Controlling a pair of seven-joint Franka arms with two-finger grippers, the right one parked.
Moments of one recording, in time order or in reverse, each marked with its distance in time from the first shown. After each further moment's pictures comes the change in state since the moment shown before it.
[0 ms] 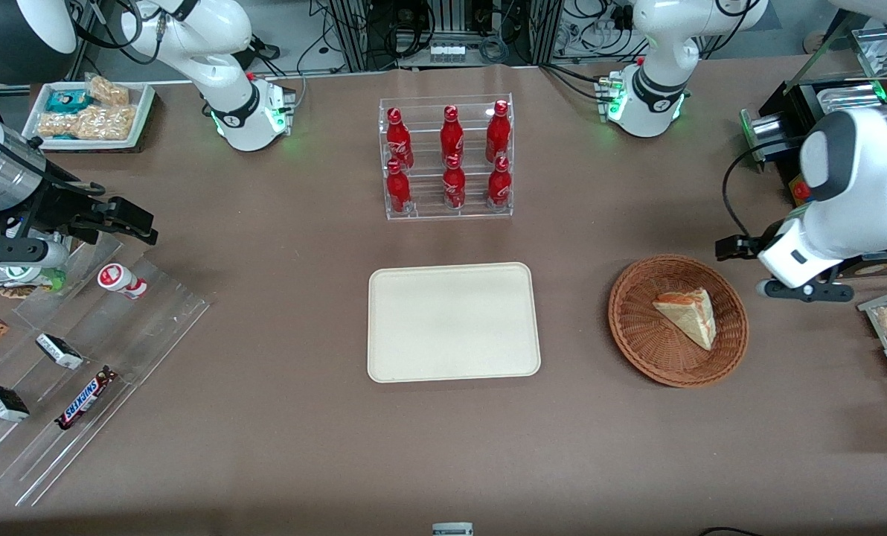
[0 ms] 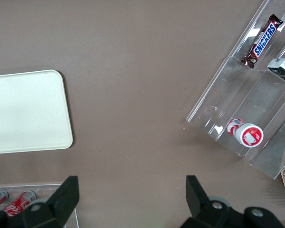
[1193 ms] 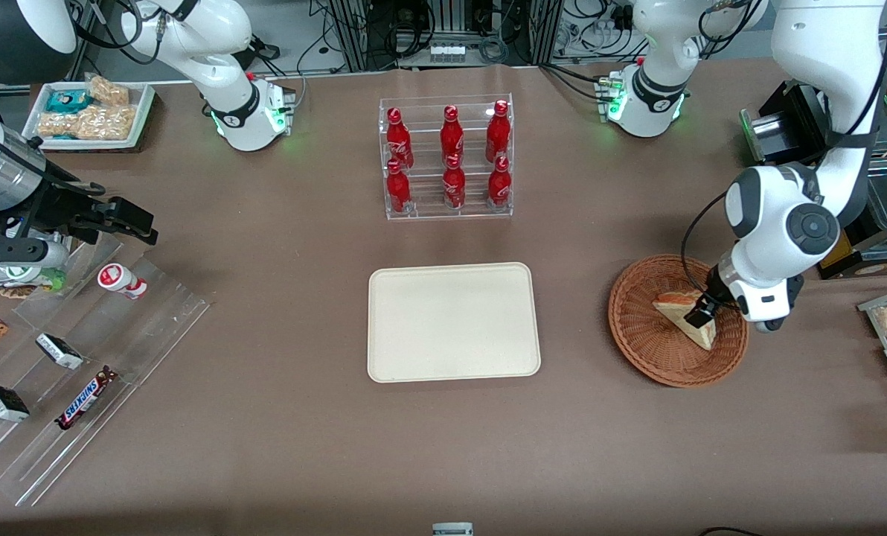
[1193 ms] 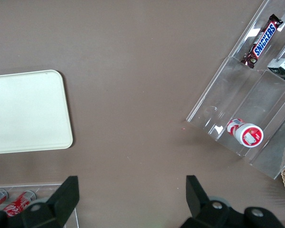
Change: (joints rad) arm -0.018 0.174 -0.022 -0.158 0.000 0.499 -1.032
